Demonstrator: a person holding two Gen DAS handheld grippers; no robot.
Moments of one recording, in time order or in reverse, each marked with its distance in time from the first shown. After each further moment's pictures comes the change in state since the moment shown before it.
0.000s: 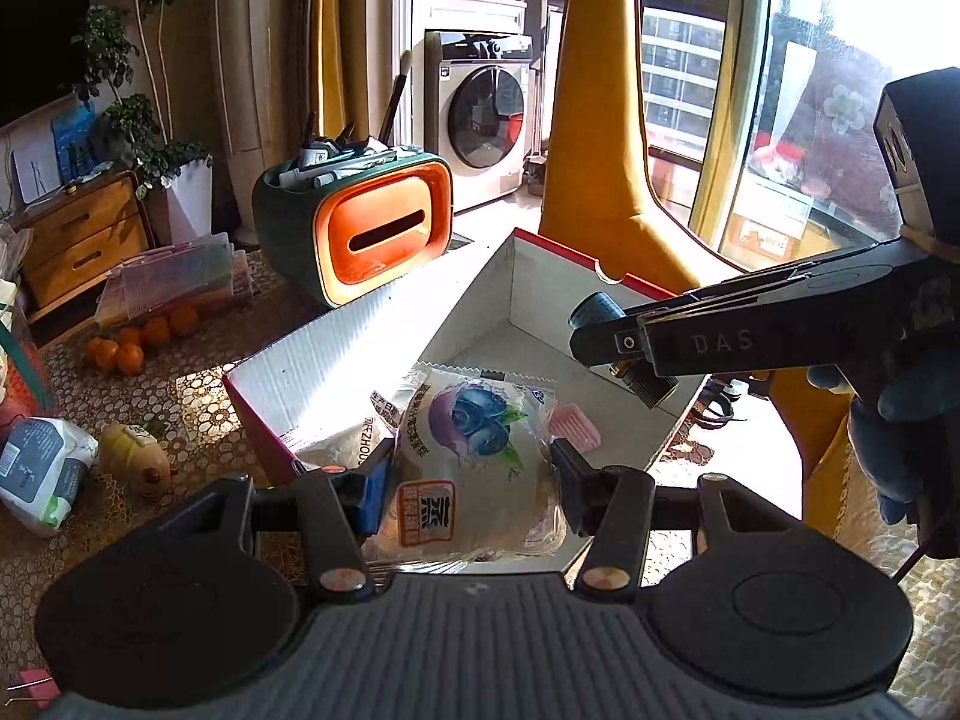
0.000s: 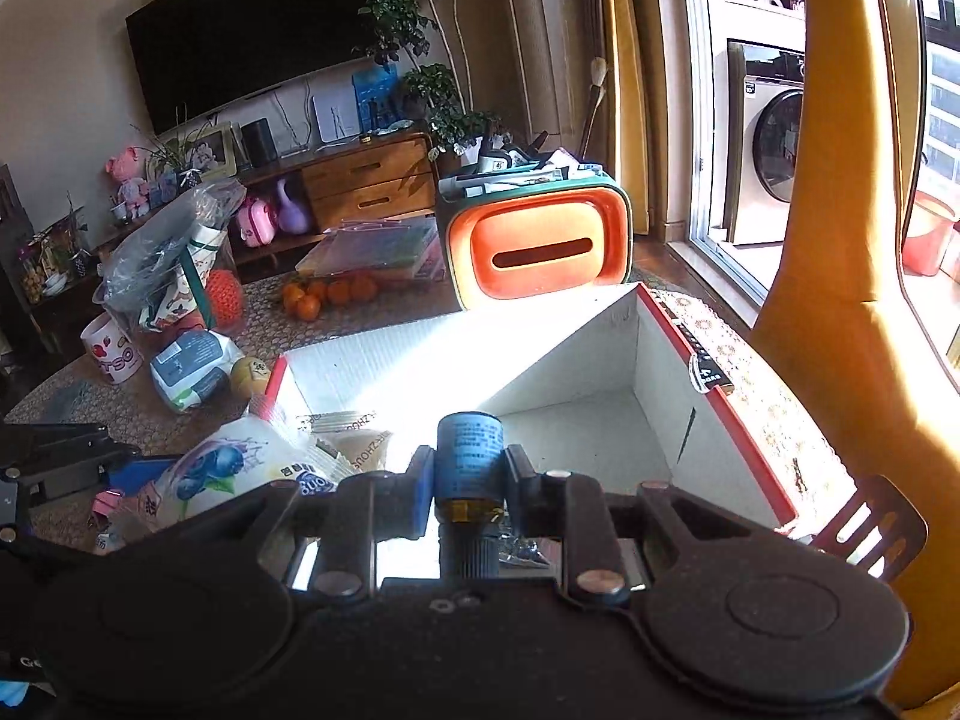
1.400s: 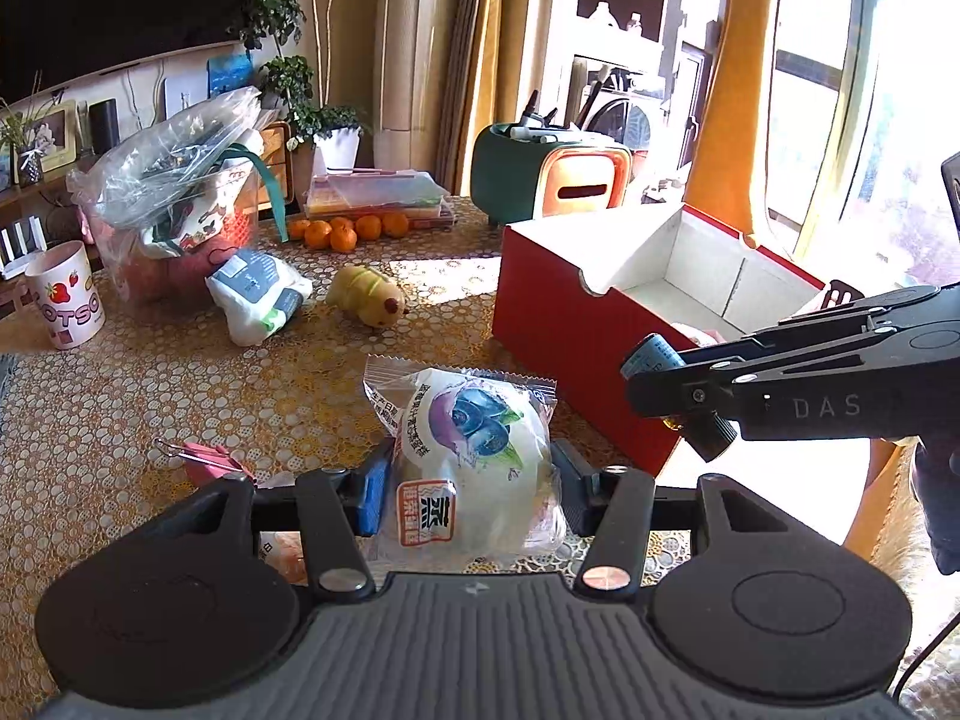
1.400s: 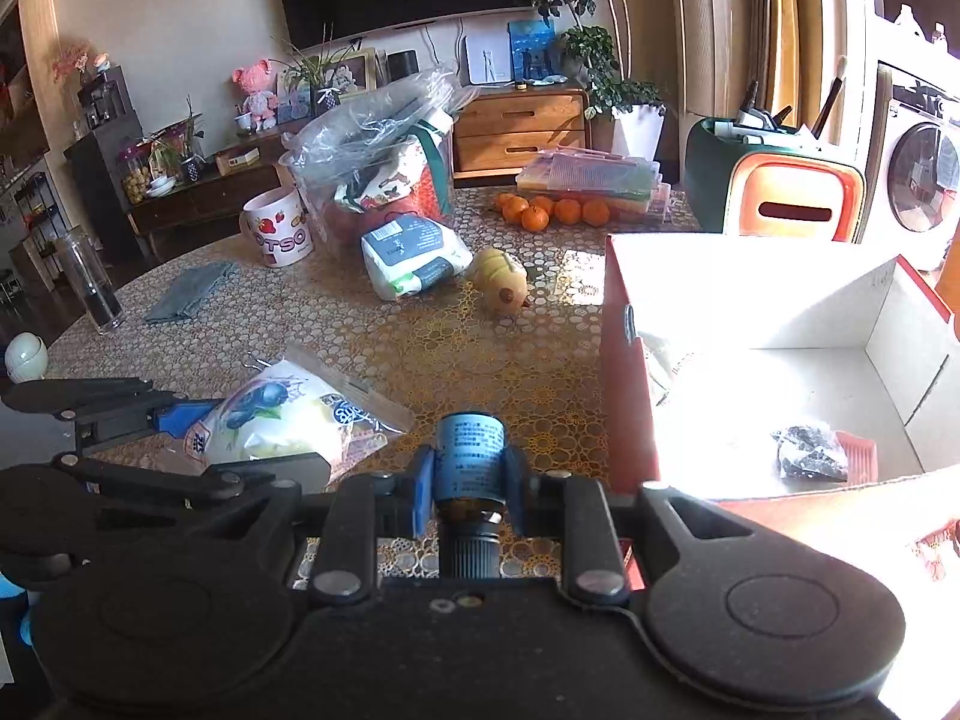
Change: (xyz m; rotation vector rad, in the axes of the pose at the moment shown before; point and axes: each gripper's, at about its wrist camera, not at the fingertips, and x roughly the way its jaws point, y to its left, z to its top) left arm -0.121 0.094 -0.134 -0.195 -0.069 0.154; right arm -0.005 0.168 -0.067 -0.178 0.071 0.175
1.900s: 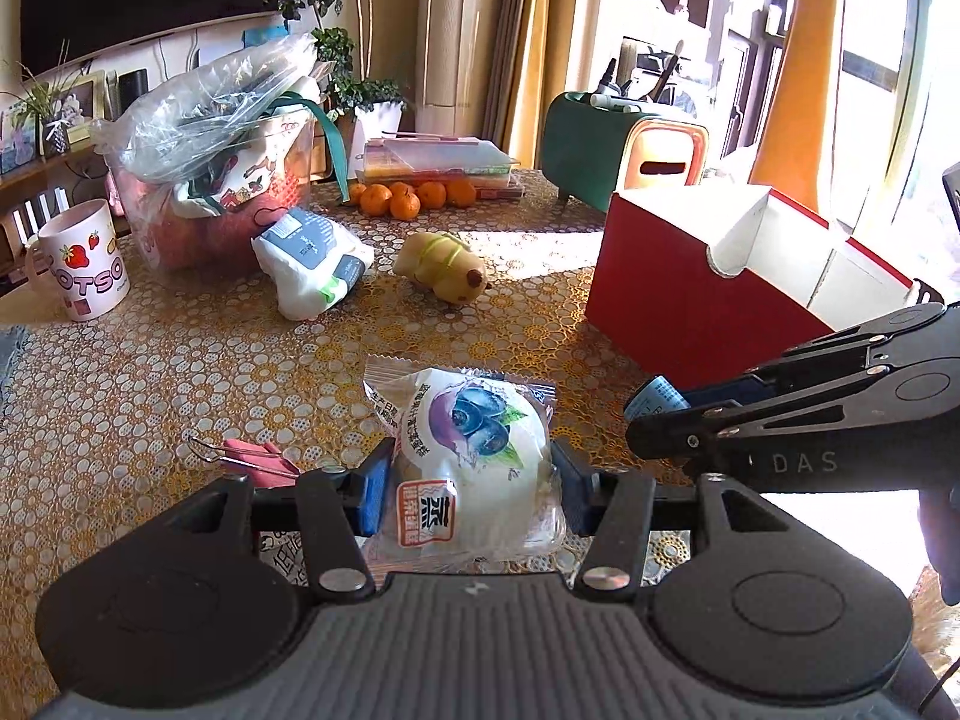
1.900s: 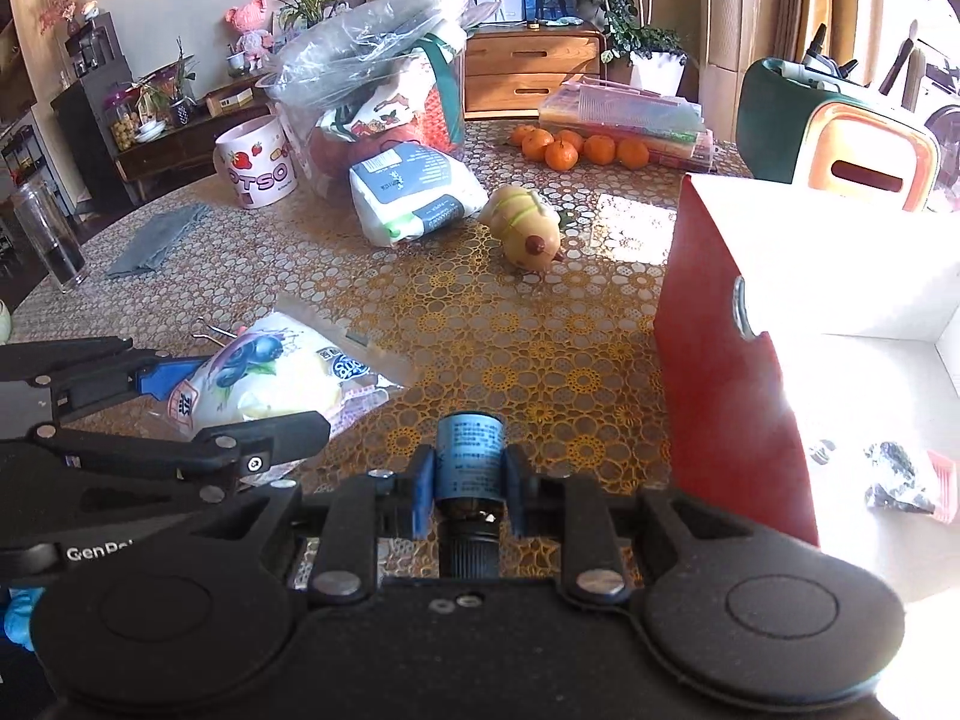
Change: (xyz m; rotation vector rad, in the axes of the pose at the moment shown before) left arm 0.051 0.052 -0.004 -0.042 0.042 0.066; right arm 0.088 0.015 0.011 -0.026 0.124 -0.010
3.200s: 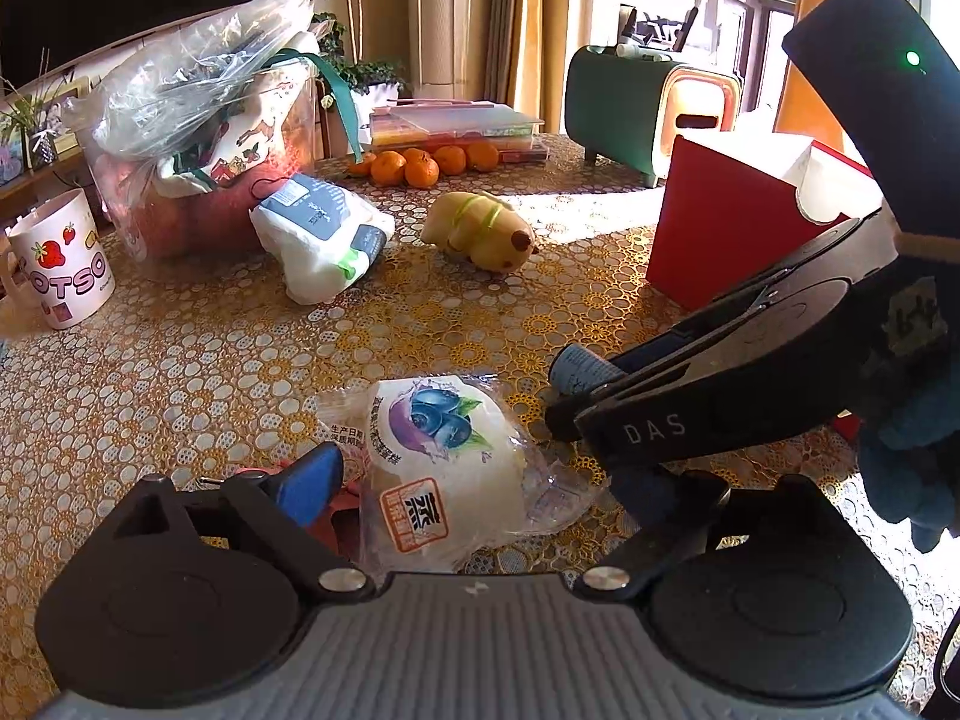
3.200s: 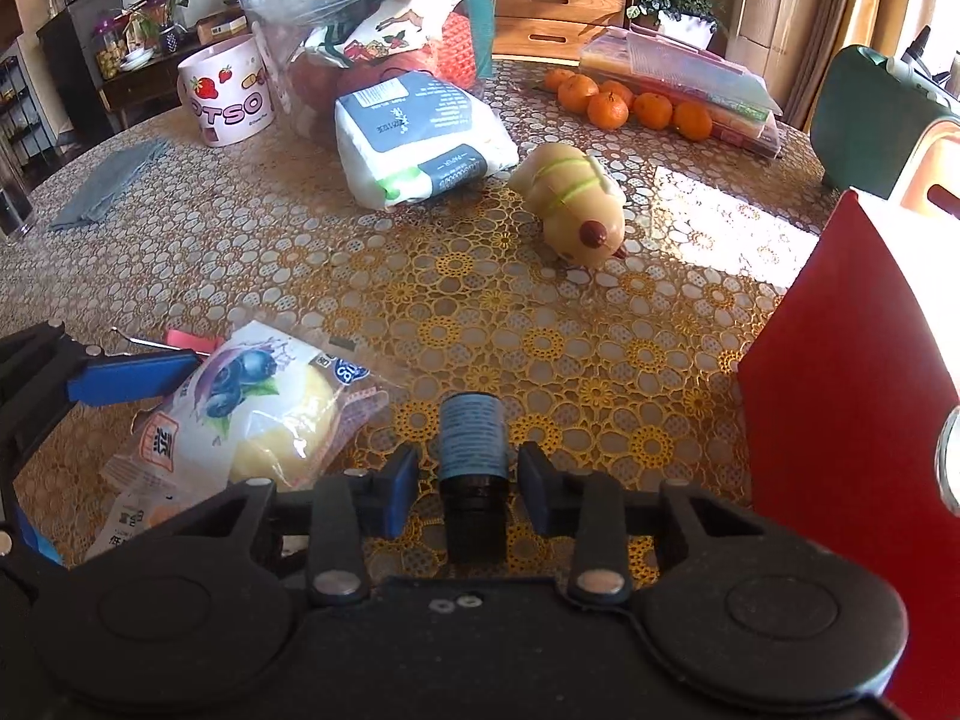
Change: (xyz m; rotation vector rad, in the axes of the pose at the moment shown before) left arm 0.063 0.030 -0.003 0.060 0.037 0.030; right arm 0.092 0.019 0.037 -0.070 0.128 -0.048
